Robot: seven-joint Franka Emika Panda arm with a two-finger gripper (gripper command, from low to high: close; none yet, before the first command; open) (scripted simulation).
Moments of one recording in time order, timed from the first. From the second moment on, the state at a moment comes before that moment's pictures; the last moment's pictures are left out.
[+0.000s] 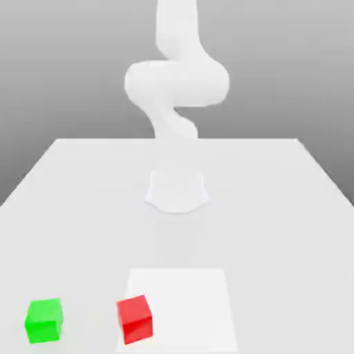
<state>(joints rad) -0.06 -0.71 0.04 -2.32 -0.02 2.34 0.91</state>
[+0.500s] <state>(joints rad) -0.31 -0.15 0.19 -2.45 -0.17 2.55 1.59</state>
